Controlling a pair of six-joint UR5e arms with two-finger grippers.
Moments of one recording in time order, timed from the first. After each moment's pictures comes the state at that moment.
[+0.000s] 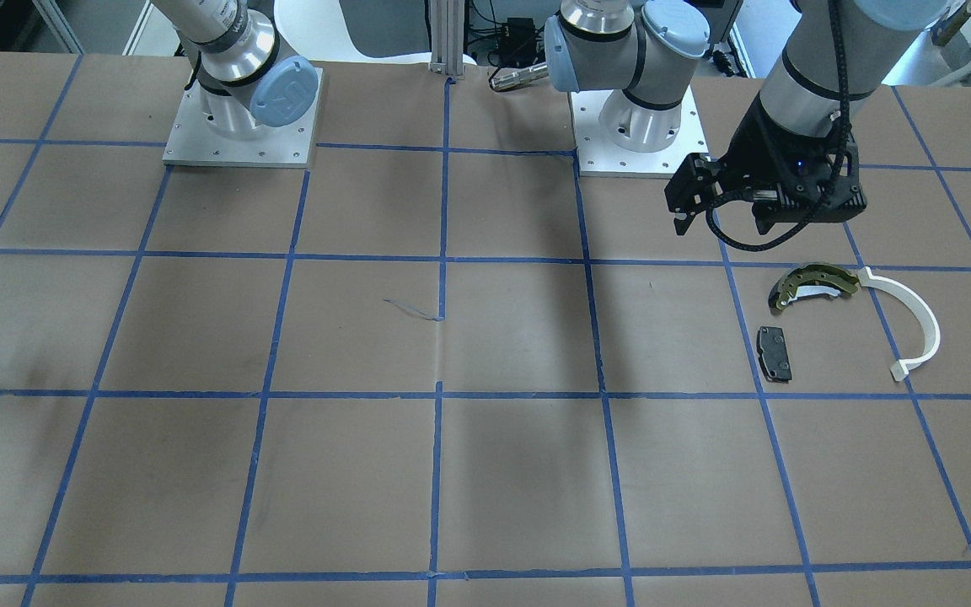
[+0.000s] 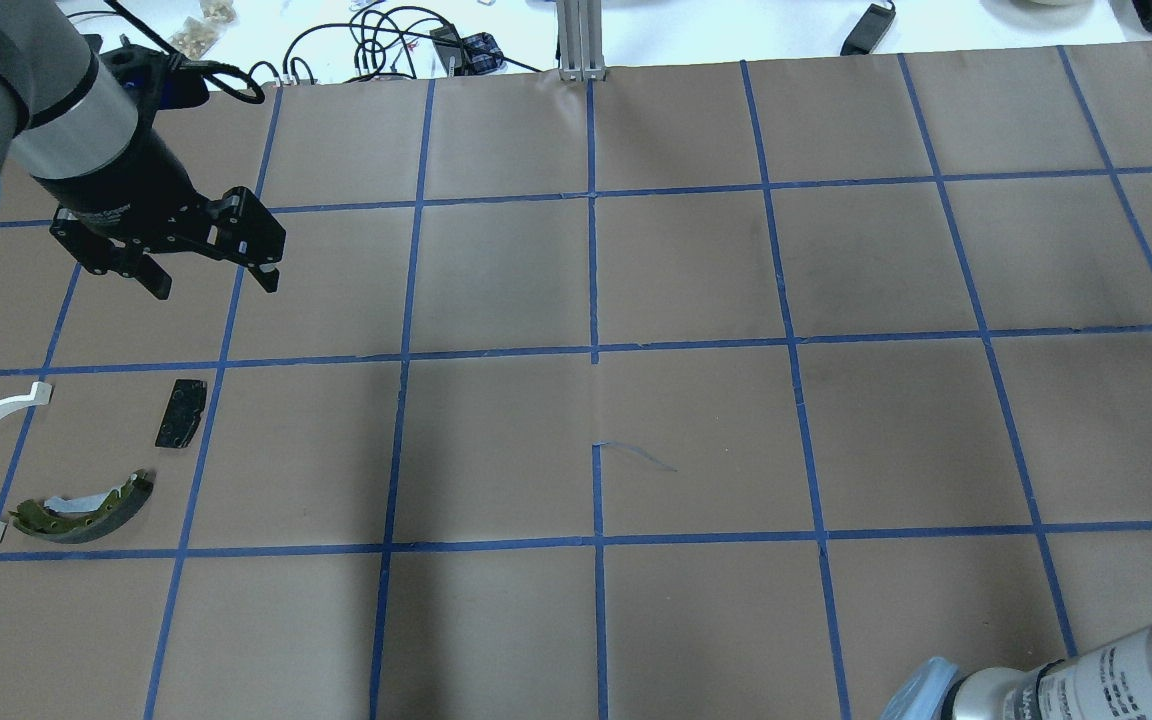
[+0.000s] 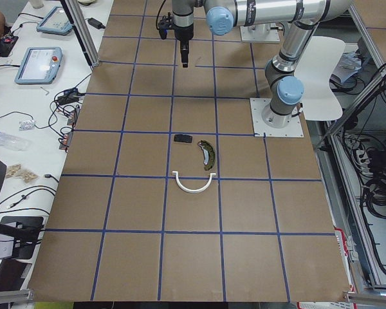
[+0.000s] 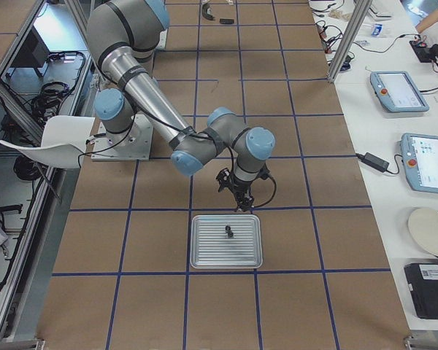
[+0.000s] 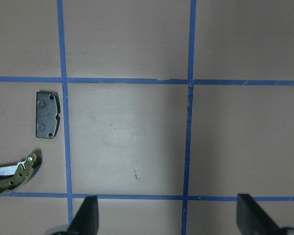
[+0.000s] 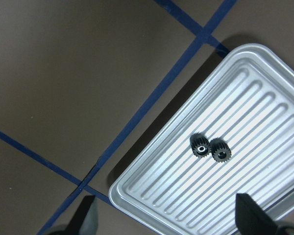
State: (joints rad) left arm -1.45 -1.53 -1.67 -1.55 1.58 0.10; right arm 0.75 -1.18 1.62 -1.92 -1.80 -1.50
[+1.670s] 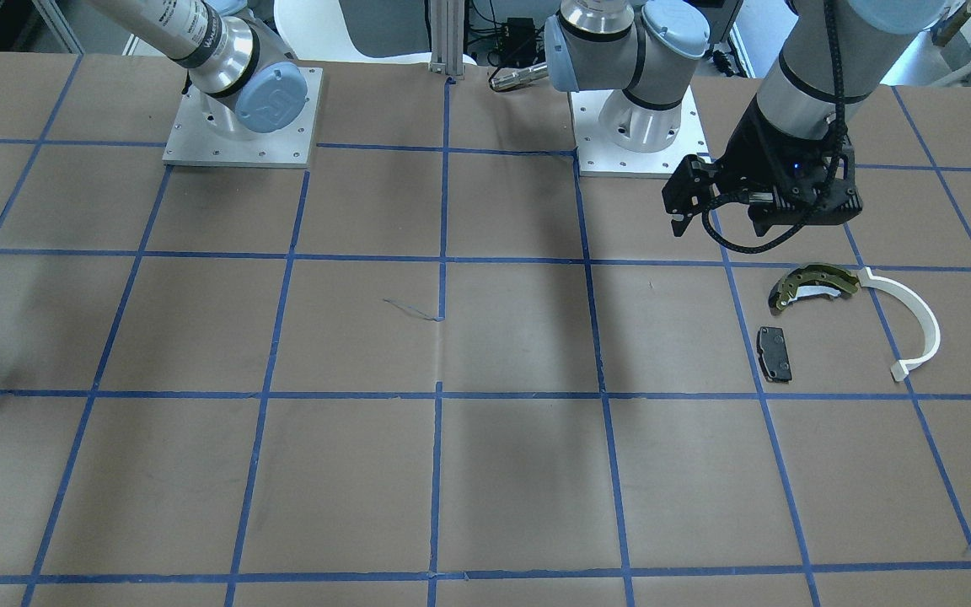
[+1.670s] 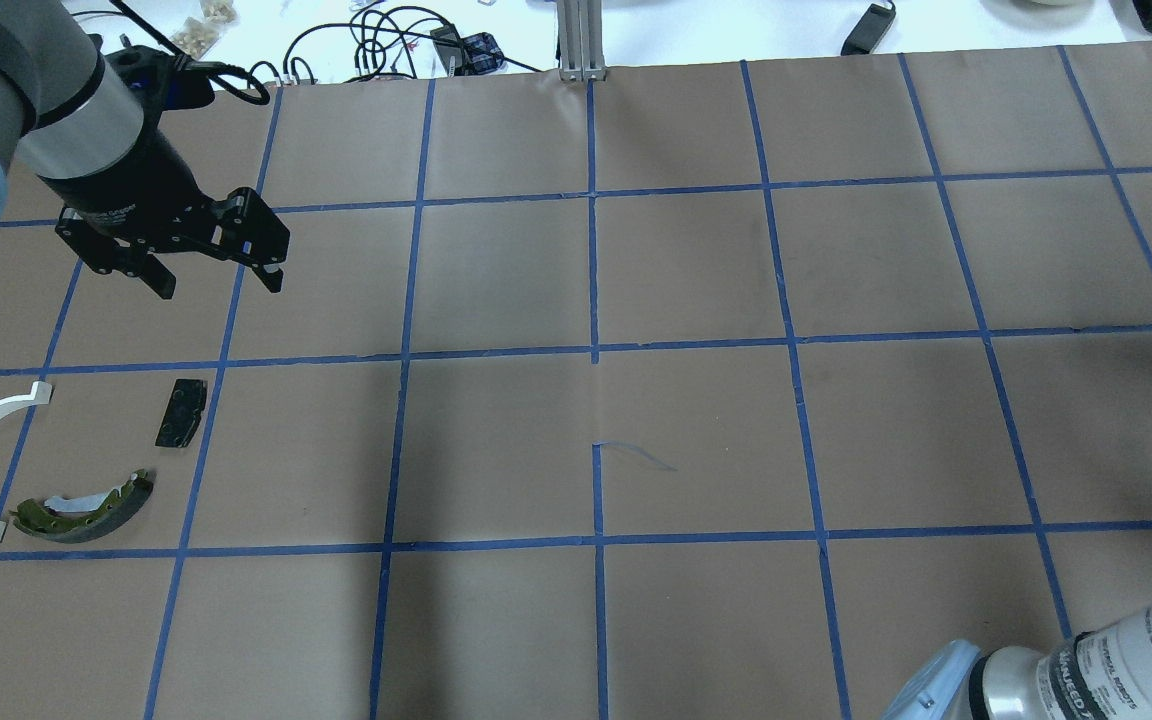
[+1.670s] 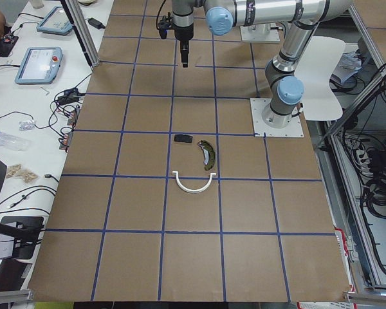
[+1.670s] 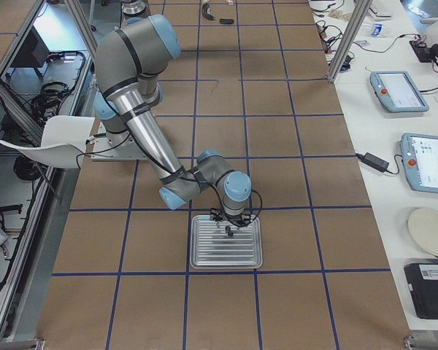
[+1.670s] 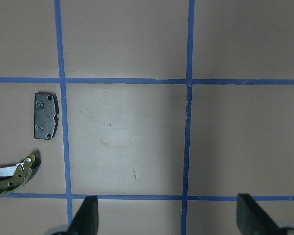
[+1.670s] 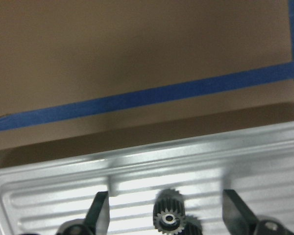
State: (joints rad) left arm -1.45 -1.53 -1.67 -1.54 1.58 0.10; right arm 0.65 -1.04 1.74 -2.29 -1.65 -2.32
